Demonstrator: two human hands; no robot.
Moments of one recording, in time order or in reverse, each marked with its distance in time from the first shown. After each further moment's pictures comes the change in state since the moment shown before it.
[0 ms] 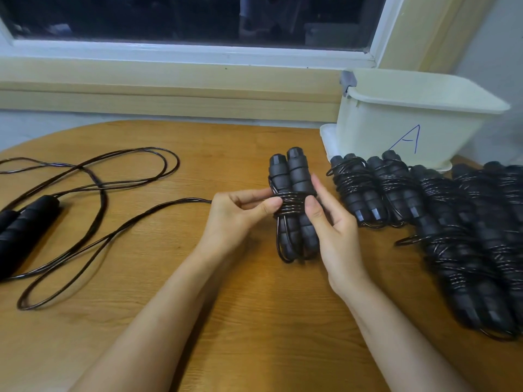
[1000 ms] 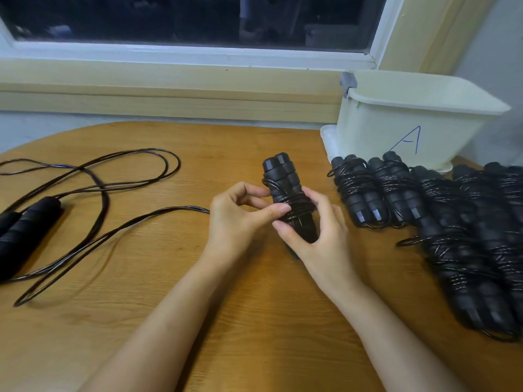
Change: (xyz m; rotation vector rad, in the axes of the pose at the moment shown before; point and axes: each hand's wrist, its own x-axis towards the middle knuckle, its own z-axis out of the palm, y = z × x) left_hand 0.000 -0.009 -0.001 0.201 0.120 0.151; right_hand -0.009 0.003 0.005 -0.621 0.059 -0.091
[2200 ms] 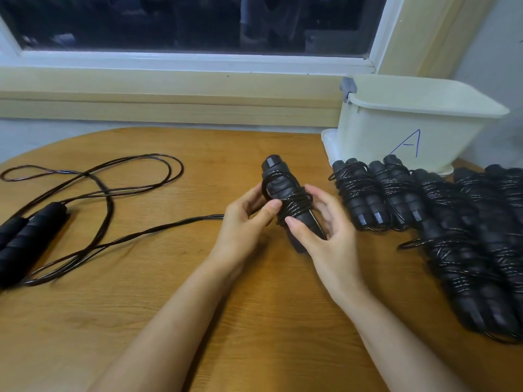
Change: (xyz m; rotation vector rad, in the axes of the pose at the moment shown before) left_hand 0.004 -0.015 0.003 -0.275 -0.217 -0.106; right_hand 0.000 -0.008 -0.001 0.453 0.012 0.046
